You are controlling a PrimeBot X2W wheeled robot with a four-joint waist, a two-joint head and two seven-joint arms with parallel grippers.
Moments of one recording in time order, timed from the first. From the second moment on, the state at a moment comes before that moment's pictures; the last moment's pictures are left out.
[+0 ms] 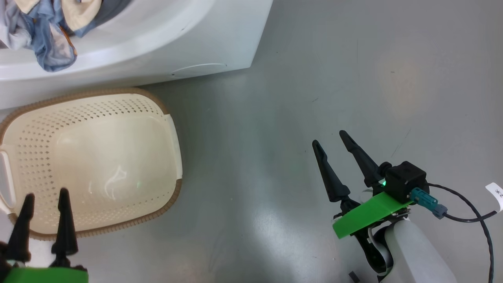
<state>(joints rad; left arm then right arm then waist) -0.03 0.12 0.20 0.06 -0.33 -0.13 -0.26 -0.35 -0.06 0.21 0.27 0.28 0.13 -0.25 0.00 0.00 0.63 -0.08</state>
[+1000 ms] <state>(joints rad) -0.58 0.34 -0.01 0.10 -0.46 -0.13 -0.25 -0.35 -0.06 0.23 0.27 0.30 0.13 -0.25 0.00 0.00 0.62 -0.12</state>
